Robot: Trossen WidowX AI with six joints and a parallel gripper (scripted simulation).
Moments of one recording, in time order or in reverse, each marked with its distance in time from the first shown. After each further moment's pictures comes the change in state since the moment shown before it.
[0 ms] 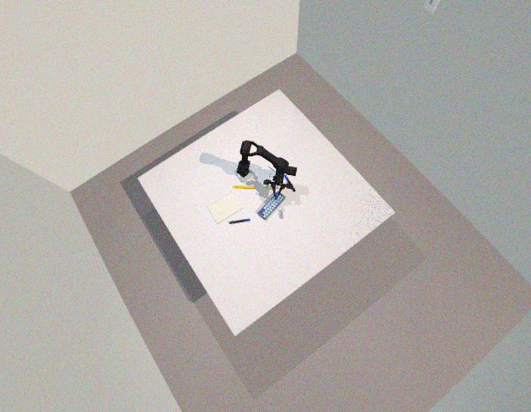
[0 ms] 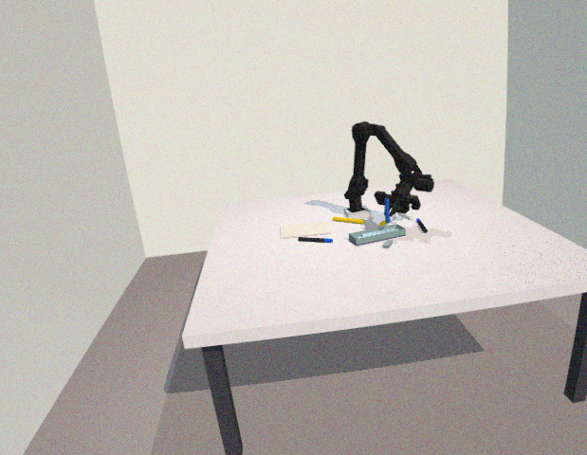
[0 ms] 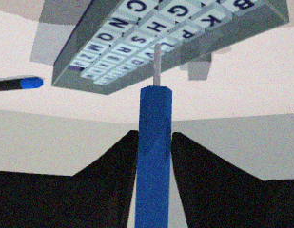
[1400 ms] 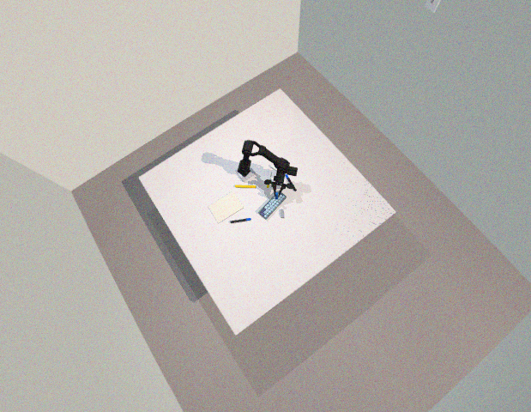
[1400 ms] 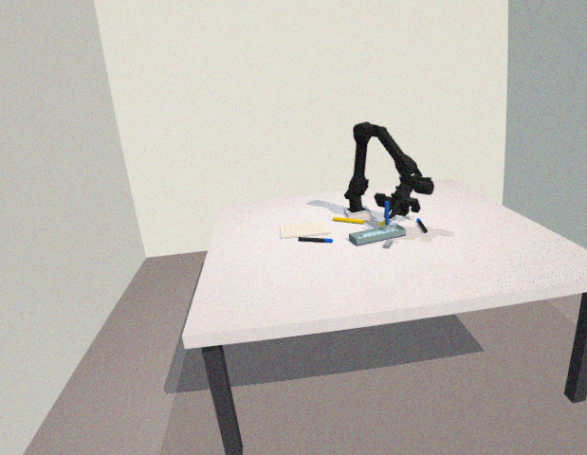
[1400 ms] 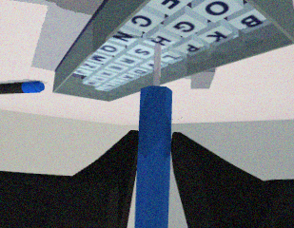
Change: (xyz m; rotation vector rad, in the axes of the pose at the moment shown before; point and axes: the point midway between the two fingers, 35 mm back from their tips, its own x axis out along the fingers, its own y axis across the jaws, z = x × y) arm 0.005 0.002 0.008 -0.014 0.003 0.007
